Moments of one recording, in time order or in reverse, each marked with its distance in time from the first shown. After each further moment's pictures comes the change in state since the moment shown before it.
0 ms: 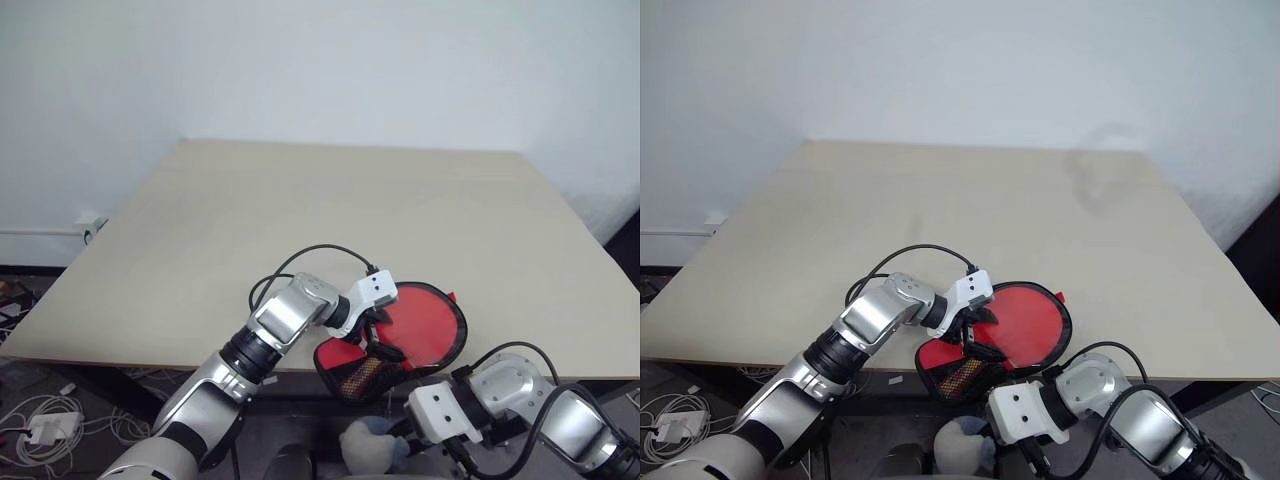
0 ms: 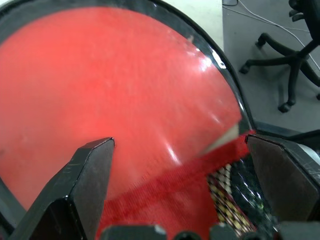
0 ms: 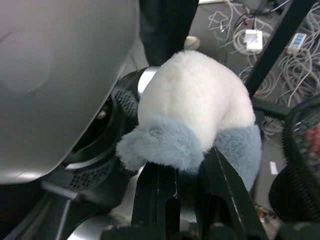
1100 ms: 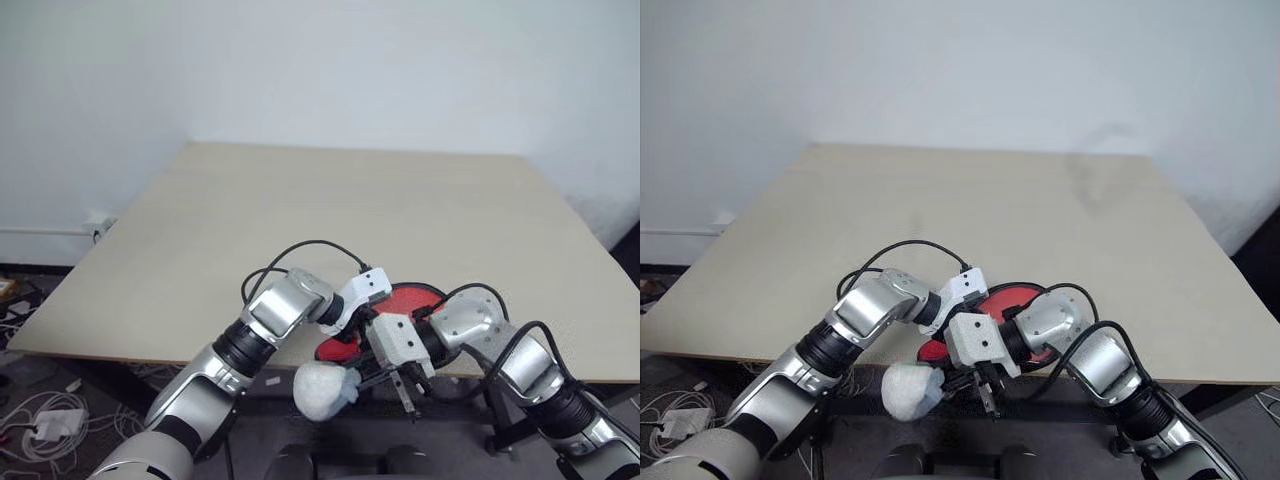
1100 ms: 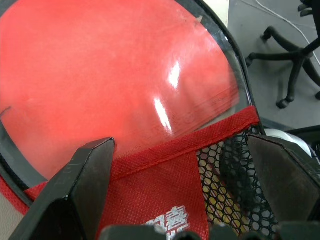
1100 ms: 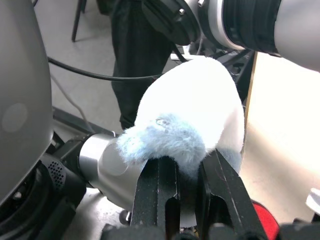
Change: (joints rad) left arm -0.053 -0.004 -0.006 0.037 -0.033 0.080 0.002; right arm -0.288 0.256 -0.085 0.062 0.154 0.249 -0.033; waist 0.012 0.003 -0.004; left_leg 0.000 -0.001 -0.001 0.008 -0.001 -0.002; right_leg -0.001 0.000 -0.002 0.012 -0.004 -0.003
